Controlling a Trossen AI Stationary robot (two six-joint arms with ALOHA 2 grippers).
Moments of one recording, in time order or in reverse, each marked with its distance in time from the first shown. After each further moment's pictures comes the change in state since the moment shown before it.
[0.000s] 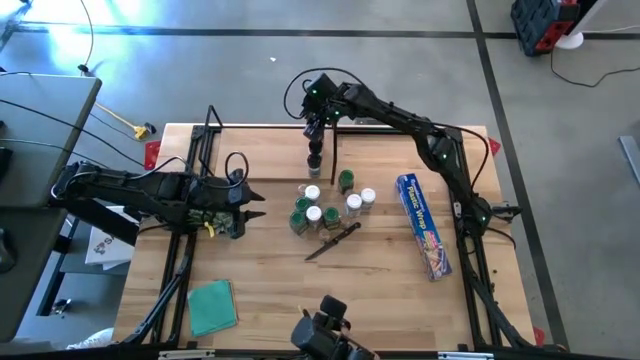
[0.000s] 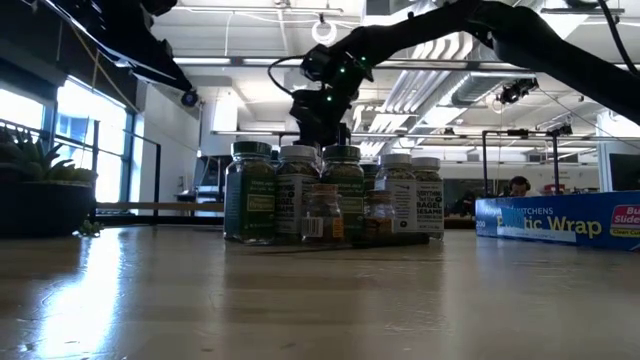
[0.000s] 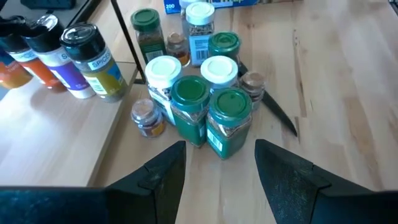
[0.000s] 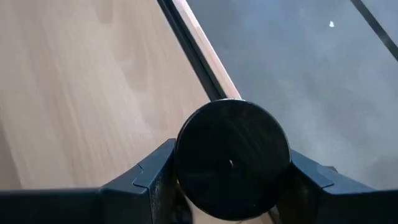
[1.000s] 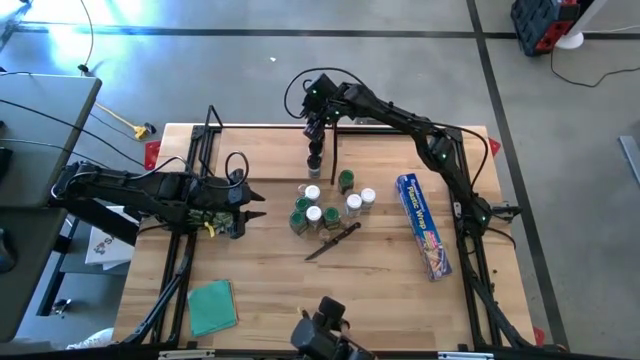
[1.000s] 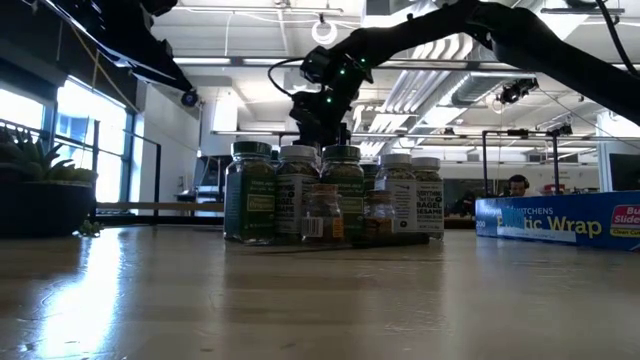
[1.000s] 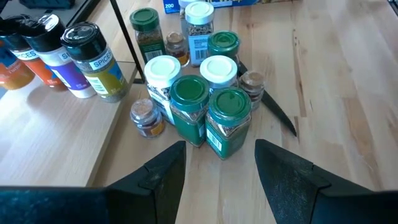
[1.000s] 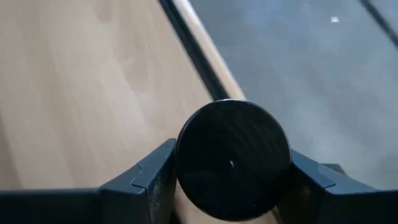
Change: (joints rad) left arm 0.000 0.000 0.000 0.000 0.002 0.000; right arm 0.000 0.001 0.001 0.001 -0.024 0.018
